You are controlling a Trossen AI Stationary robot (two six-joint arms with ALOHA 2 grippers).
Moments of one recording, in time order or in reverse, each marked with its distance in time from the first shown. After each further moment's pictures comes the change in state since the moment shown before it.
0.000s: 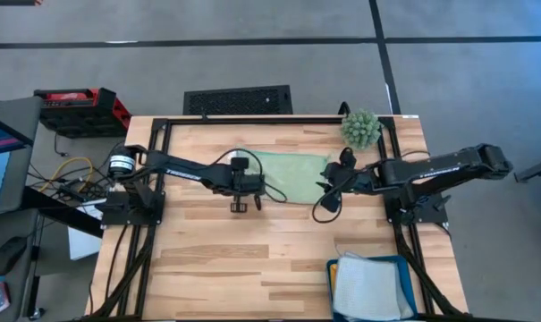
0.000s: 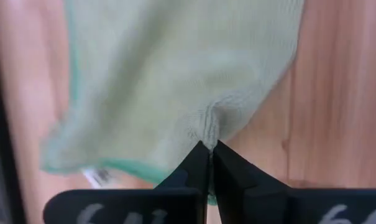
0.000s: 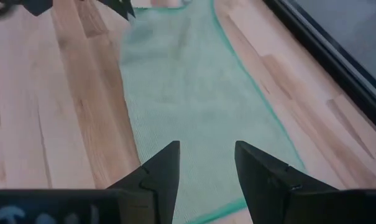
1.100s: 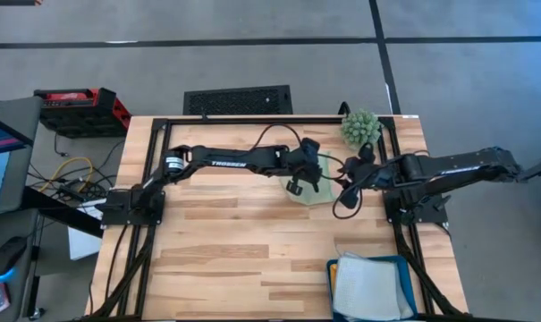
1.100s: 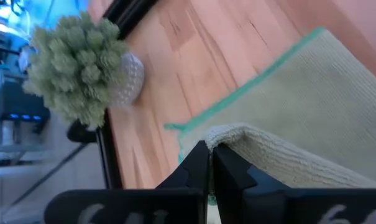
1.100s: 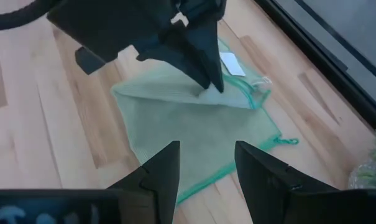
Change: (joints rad) left arm 0.089 0.462 0.741 0.252 0.171 0.635; right arm 0.006 -0.209 0.000 -0.245 0.000 0.063
